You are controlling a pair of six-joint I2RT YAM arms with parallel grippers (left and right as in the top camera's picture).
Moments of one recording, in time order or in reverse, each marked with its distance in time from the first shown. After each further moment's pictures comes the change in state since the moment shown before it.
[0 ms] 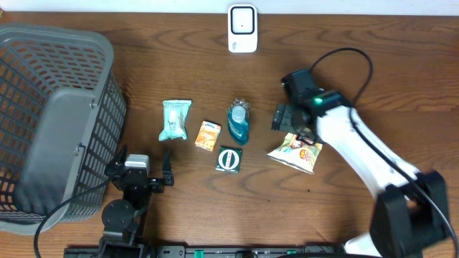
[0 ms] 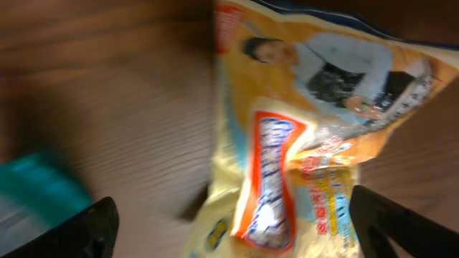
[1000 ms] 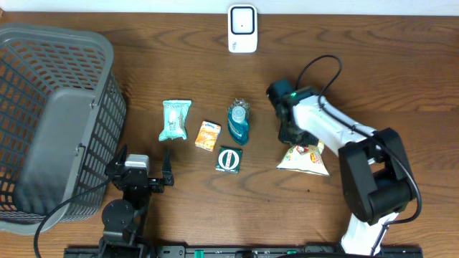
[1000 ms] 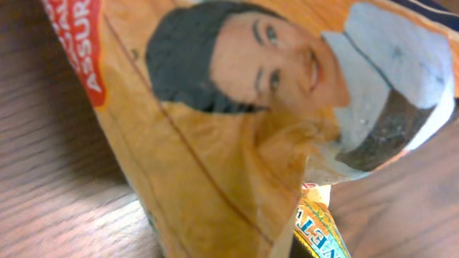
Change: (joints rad) left arm 0.000 0.000 0.000 0.000 0.000 0.000; right arm 0.008 0.263 0.062 -0.095 0.124 -0.018
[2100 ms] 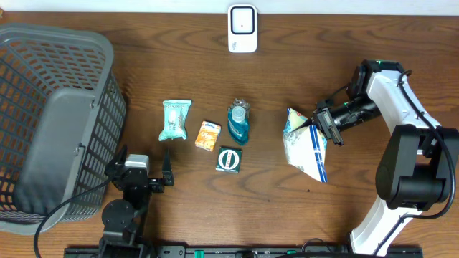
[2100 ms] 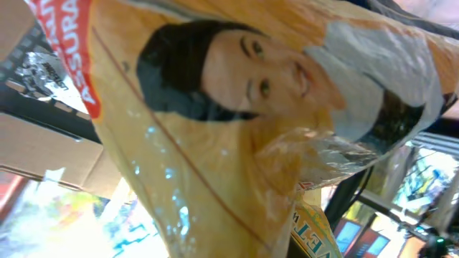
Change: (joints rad) left arm 0.000 0.000 0.000 0.000 0.000 0.000; right arm -0.457 0.029 0.190 -0.730 -1.284 -0.452
